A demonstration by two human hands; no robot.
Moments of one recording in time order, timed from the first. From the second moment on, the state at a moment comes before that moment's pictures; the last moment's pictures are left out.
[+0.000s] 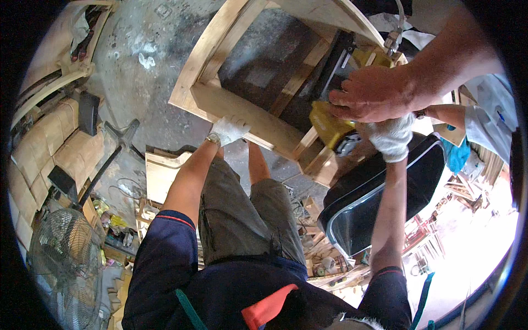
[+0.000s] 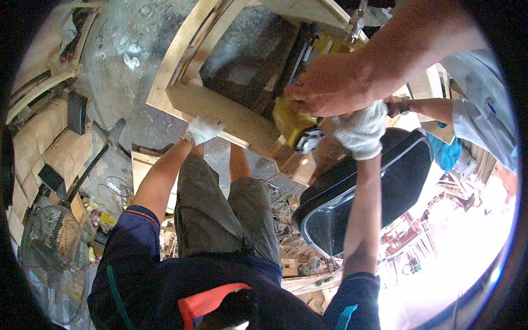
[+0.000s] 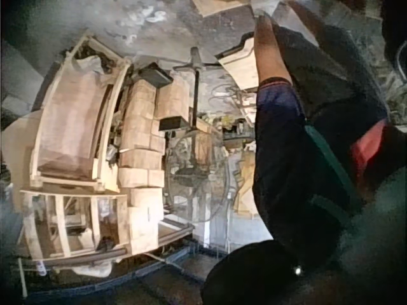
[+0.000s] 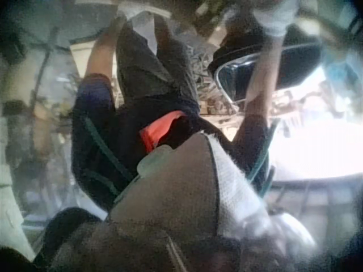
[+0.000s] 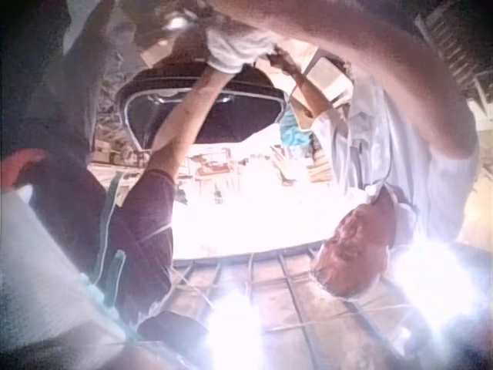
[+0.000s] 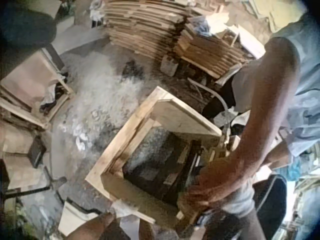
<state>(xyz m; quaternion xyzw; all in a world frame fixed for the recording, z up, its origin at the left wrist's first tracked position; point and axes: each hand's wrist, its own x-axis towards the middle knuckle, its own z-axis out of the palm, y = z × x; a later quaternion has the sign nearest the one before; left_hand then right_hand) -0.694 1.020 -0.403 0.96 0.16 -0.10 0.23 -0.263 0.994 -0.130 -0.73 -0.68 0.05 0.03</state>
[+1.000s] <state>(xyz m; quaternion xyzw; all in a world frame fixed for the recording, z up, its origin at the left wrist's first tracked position) -0.691 1.026 -0.397 0.96 0.13 -0.14 0.19 -0.412 1.100 -0.149 -0.37 -0.79 0.02 -0.48</state>
